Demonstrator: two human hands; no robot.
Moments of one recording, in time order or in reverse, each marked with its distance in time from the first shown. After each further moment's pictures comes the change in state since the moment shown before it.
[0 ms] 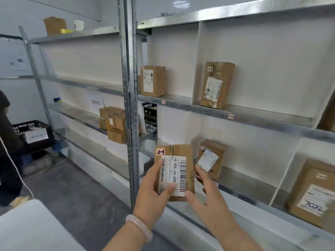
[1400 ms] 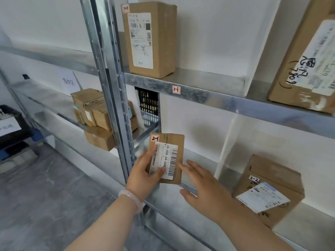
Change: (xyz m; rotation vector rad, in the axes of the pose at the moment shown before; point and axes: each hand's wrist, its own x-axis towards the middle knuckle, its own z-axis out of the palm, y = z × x) left_hand 0.341 -0.242 -0.027 0.042 -0.073 -0.161; right_hand 0.342 0.141 0.120 -0.569 -0.318 -0.079
